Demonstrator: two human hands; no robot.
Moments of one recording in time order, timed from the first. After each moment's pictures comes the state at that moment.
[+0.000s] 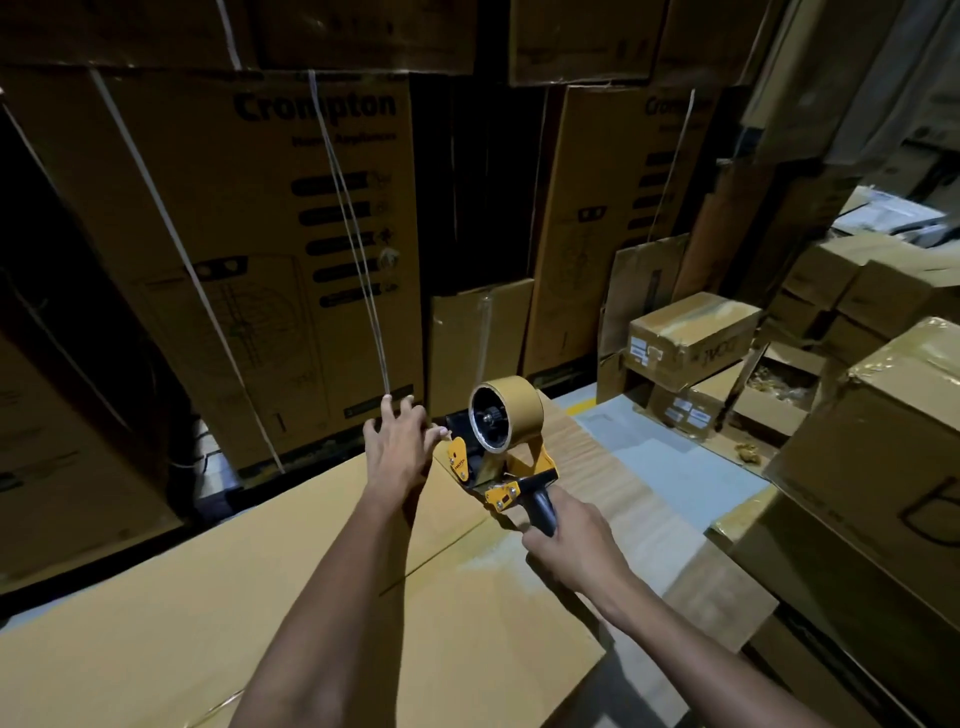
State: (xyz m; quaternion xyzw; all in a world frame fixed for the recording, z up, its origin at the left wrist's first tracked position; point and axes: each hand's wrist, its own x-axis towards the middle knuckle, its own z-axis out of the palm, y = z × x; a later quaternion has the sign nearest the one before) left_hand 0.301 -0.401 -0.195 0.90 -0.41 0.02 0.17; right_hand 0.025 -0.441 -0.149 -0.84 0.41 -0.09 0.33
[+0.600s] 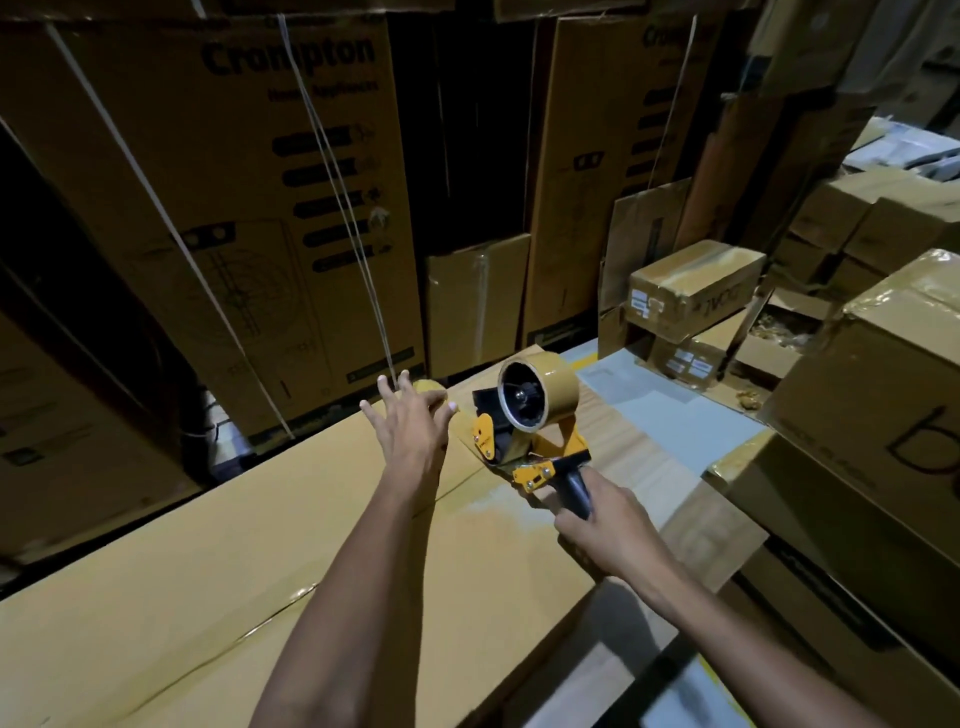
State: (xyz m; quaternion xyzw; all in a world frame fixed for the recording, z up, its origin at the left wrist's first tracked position) left_hand 0.246 -0.387 -0.190 0.91 -0.35 -0.01 0.22; right_hand -0.030 -0.431 -0.149 -0.84 0.42 -0.05 0.34
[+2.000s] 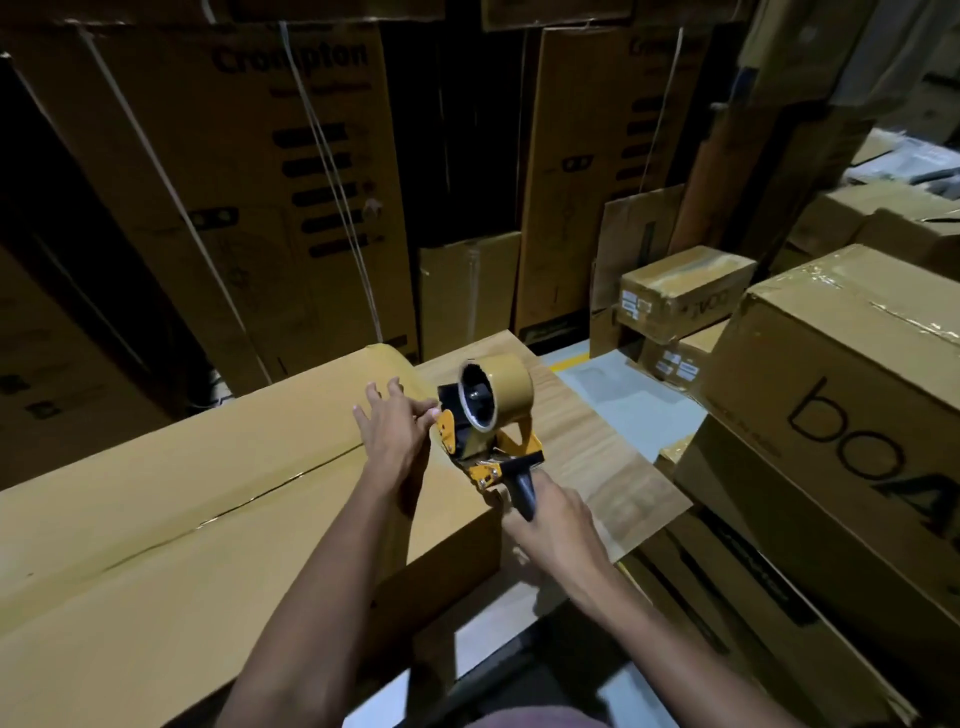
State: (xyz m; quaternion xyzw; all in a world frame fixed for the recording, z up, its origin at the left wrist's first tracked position) left_hand 0.123 -0.363 -0.181 0.91 -0.32 -0.05 0.24; right_hand -0.122 -0.404 -0.168 -0.85 0.39 -0.08 0.34
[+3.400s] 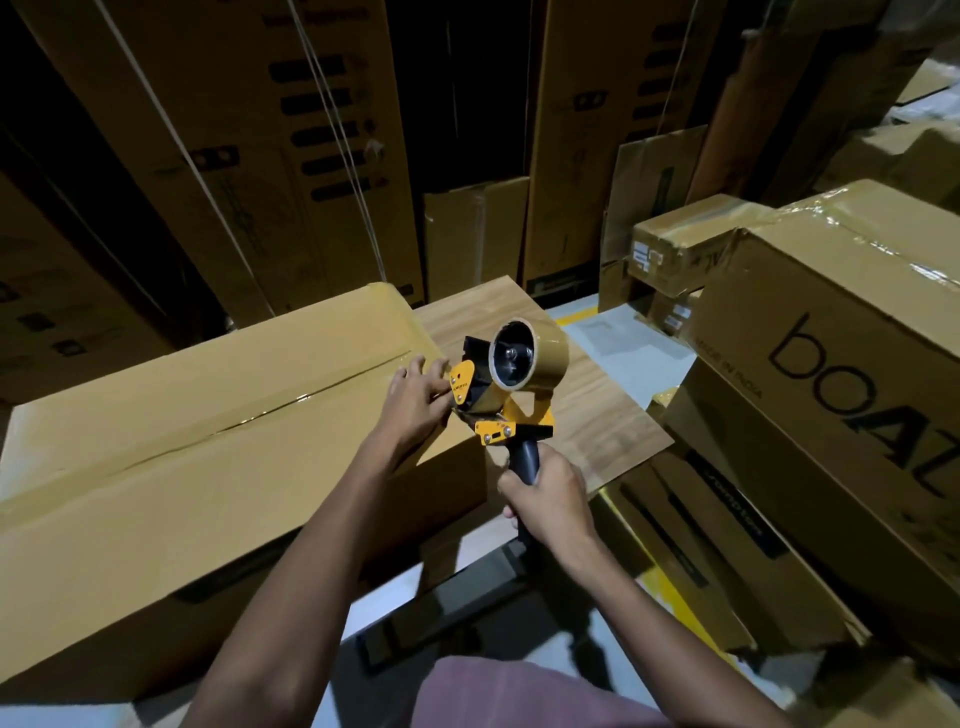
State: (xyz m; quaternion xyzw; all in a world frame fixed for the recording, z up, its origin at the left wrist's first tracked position) left_hand 0.049 -0.332 -0.190 0.84 -0.47 -0.12 0.25; right_hand -0.184 -0.376 -0.172 -0.74 0.43 -0.14 0.49
